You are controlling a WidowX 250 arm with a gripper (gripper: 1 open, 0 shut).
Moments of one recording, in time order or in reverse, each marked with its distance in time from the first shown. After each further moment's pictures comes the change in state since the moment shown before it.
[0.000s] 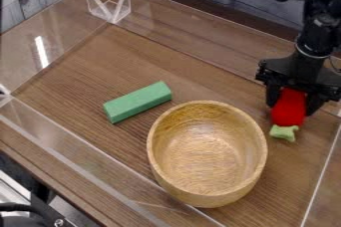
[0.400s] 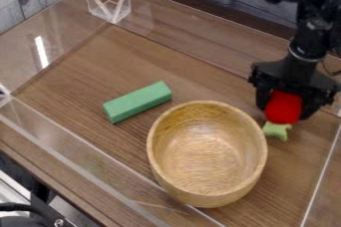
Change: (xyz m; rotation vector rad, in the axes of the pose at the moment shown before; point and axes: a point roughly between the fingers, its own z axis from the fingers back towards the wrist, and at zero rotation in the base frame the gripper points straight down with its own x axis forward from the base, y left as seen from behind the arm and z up) arm -0.003 0.012 0.009 0.006 -0.005 0.046
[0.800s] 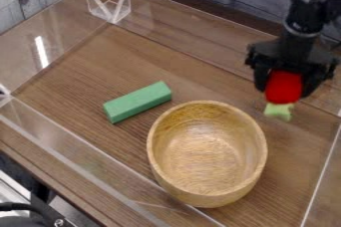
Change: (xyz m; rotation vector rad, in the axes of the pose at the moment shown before) arm 0.015 0.003 0.019 -0.028 -0.029 0.077
